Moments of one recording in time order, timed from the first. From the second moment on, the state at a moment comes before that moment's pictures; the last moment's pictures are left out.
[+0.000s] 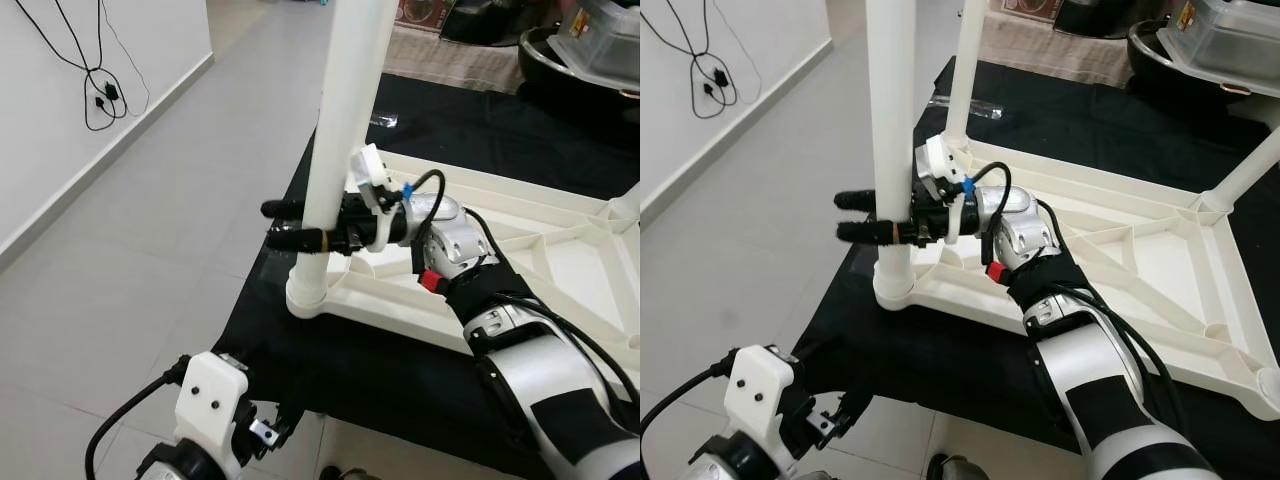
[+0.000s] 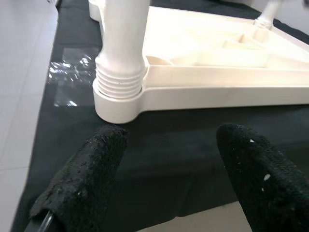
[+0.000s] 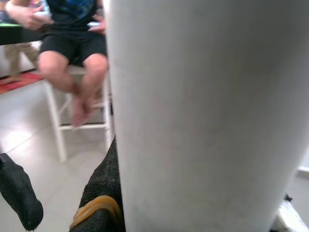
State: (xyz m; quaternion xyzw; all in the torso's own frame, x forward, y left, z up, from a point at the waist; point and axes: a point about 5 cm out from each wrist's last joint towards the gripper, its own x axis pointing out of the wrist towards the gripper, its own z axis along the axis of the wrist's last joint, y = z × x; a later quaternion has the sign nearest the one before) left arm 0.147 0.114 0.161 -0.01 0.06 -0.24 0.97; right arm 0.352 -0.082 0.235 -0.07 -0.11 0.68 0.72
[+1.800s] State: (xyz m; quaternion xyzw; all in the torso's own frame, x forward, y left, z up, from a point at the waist) left arm 0.159 0.120 0.160 0.00 0.04 -0.22 0.97; right arm 0.355 -0.110 0.225 0.07 -0.05 -0.24 0.97
